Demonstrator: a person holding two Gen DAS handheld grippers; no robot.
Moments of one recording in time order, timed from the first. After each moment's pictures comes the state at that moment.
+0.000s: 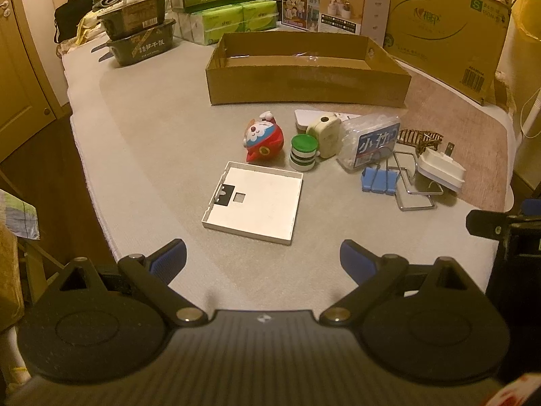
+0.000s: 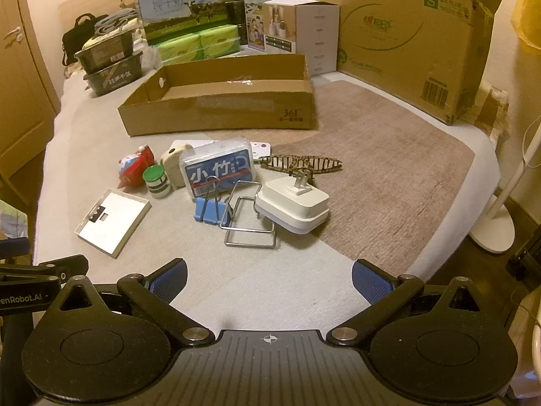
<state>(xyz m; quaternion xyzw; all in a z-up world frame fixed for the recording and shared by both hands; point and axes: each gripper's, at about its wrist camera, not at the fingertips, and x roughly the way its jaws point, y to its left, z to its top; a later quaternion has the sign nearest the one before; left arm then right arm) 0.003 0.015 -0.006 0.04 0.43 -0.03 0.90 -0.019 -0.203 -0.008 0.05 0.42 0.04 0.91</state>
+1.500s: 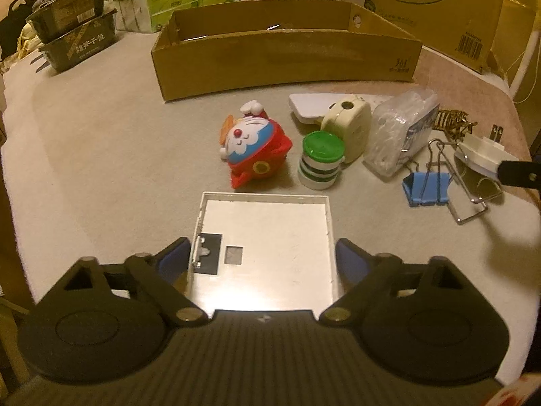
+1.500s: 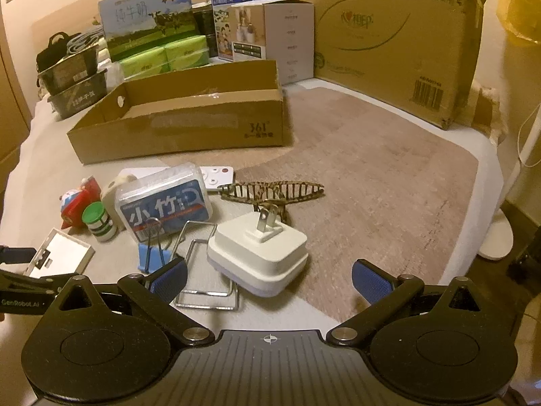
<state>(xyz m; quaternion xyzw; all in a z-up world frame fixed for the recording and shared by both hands) 0.109 0.027 -0.076 0.07 0.44 -0.12 0.88 0.046 -0.228 -0.049 0.06 0.39 0.00 0.92</state>
